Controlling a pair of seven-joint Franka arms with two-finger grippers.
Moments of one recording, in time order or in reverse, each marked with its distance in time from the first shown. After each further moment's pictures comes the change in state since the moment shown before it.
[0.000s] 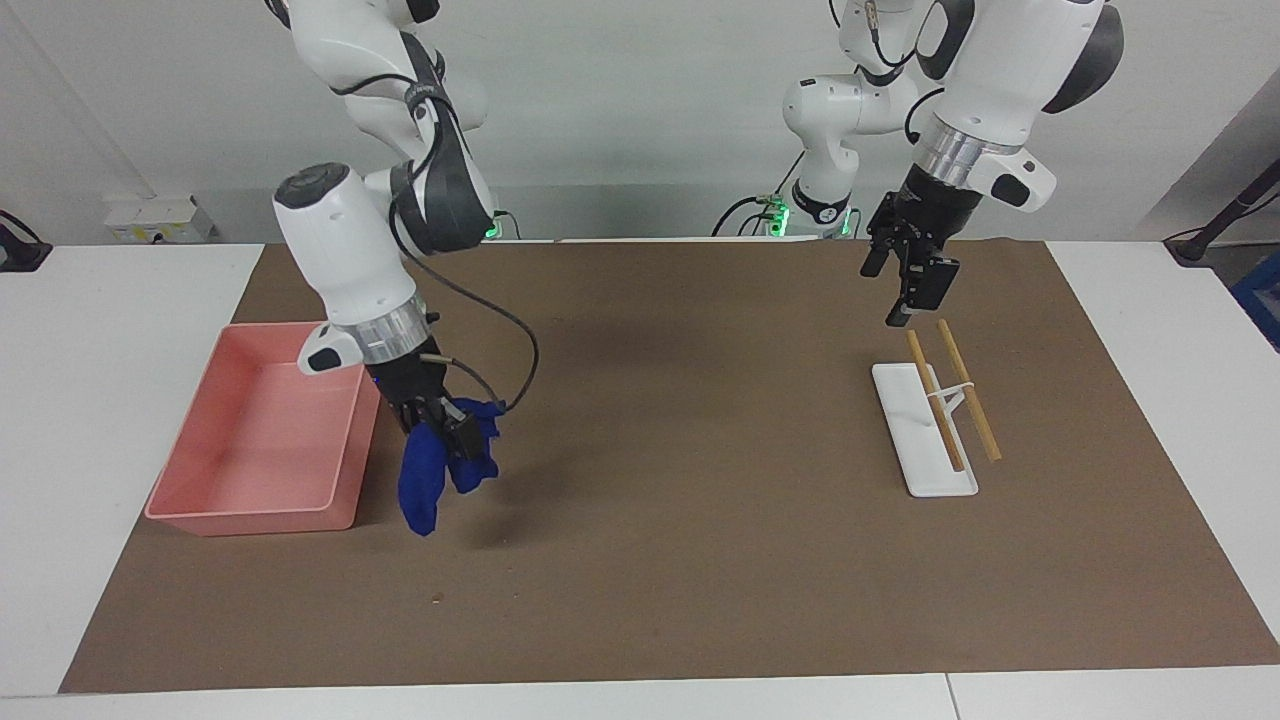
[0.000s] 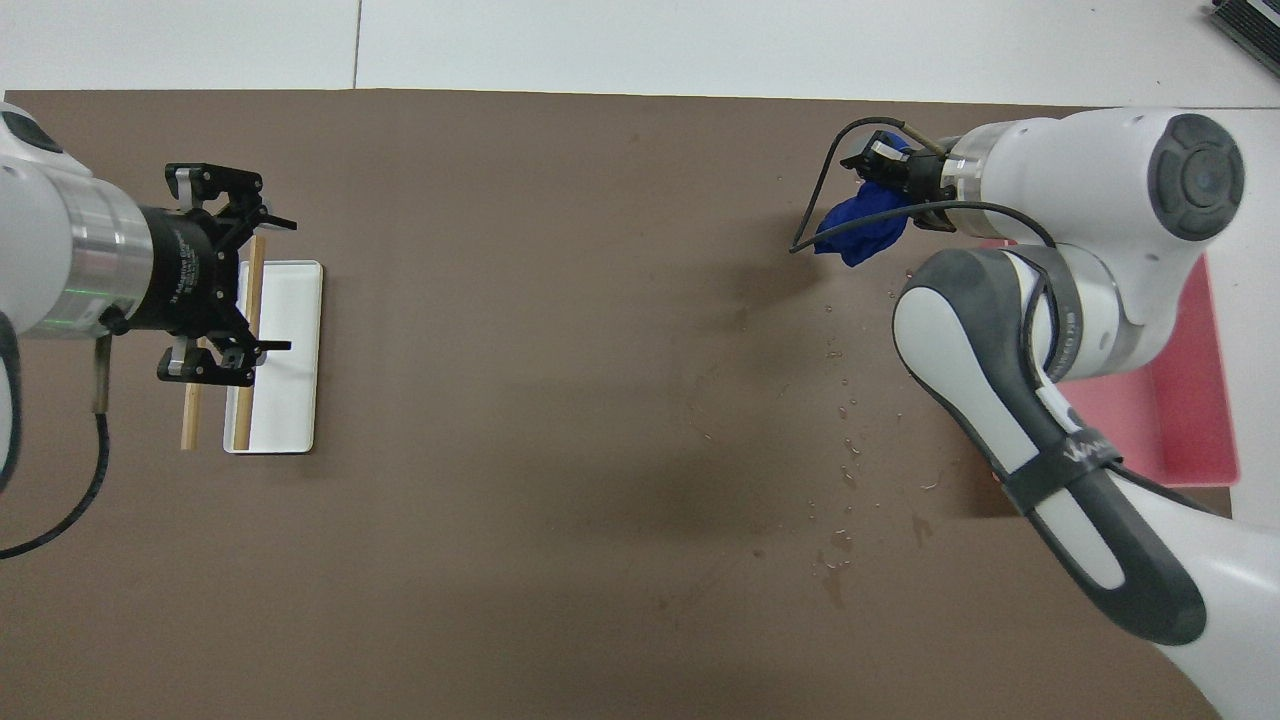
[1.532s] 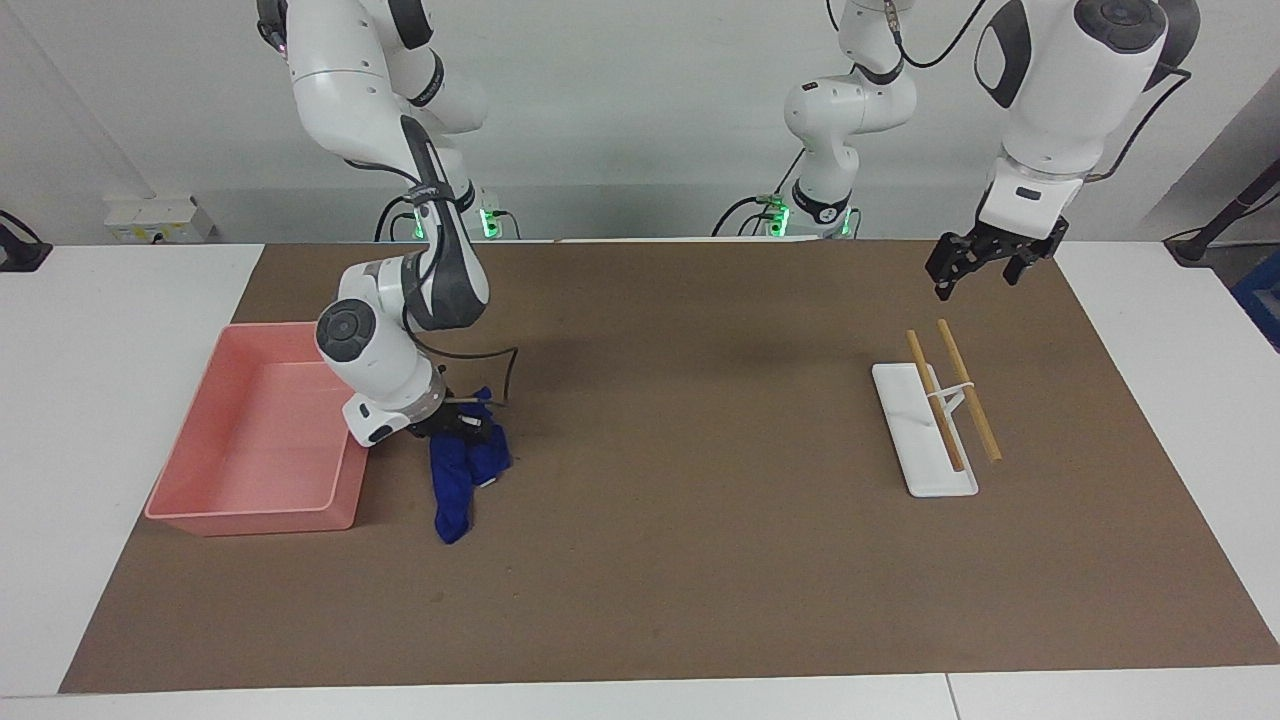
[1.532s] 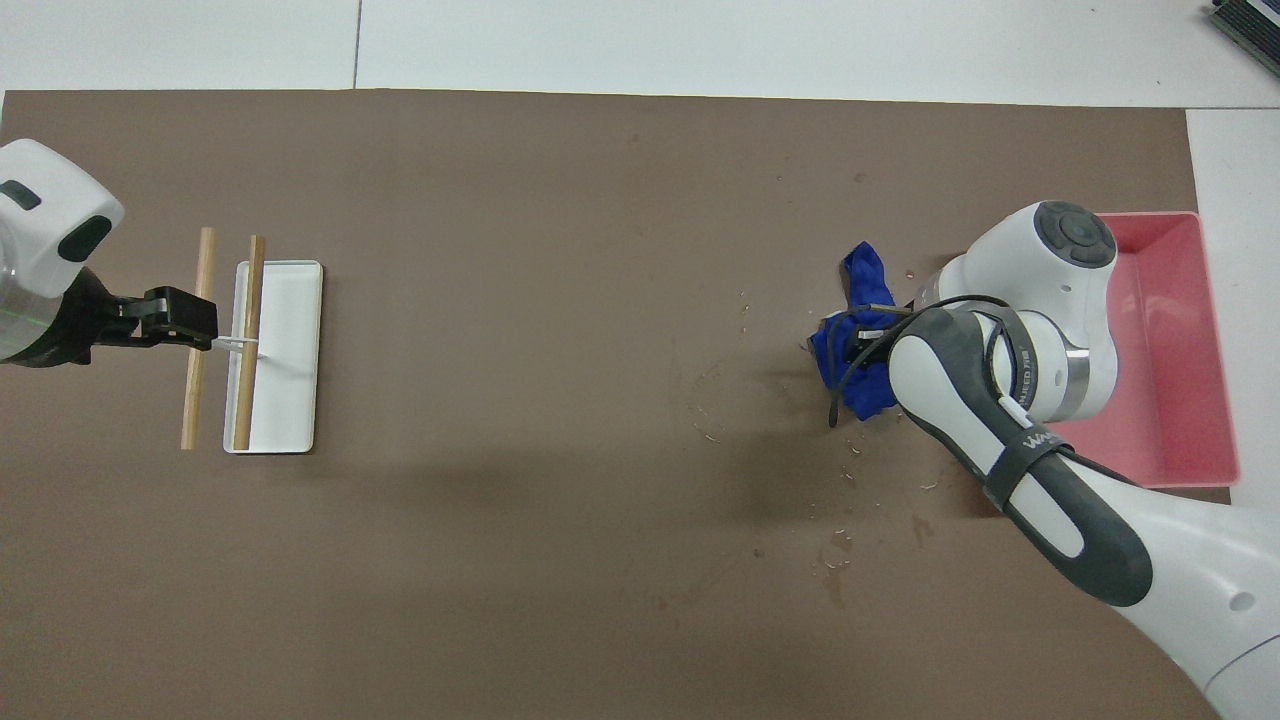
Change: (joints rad) left arm 0.055 0.003 0.010 -0.008 0.248 -0.217 1.361; right arm -0.075 -0.020 -0.001 -0.314 -0.002 -0.361 -0.389
